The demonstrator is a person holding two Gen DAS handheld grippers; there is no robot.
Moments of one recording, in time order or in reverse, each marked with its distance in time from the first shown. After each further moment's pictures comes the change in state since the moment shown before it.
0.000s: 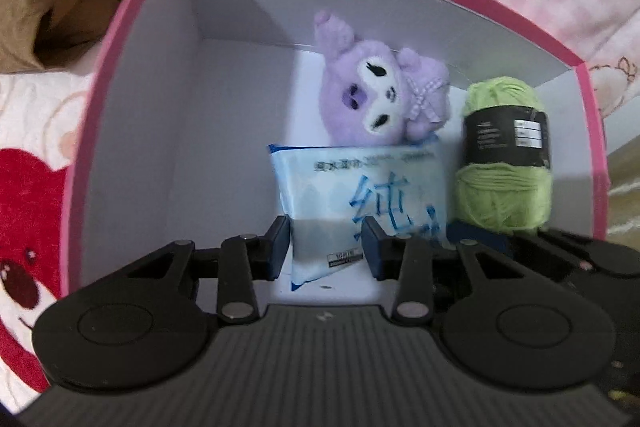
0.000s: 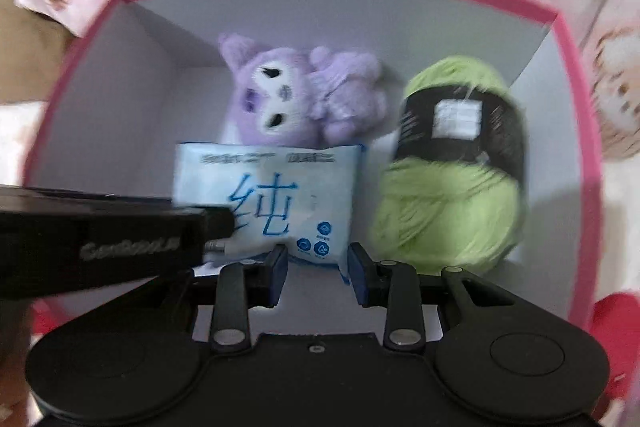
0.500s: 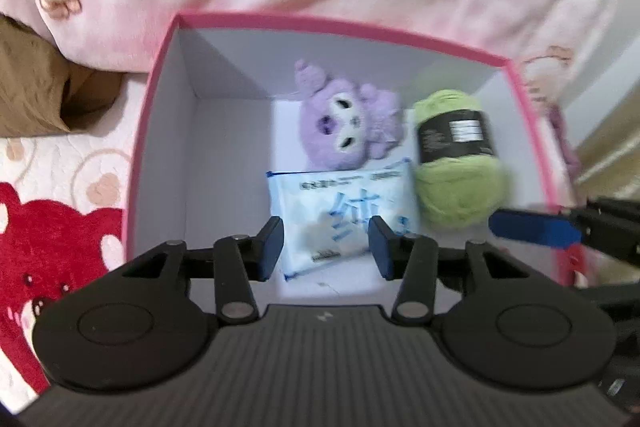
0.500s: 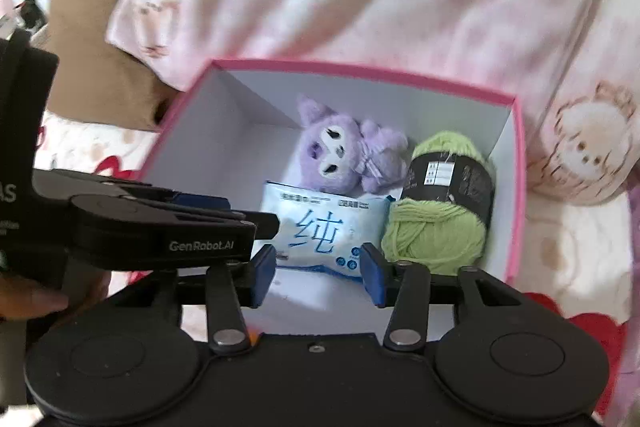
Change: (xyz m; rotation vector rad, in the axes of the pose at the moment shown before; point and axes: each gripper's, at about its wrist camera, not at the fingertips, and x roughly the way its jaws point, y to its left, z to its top) left arm -0.065 -0.008 -0.026 0.163 -0.162 -0.034; right arm -0.110 -0.002 -0.025 -0.107 -0.188 0.159
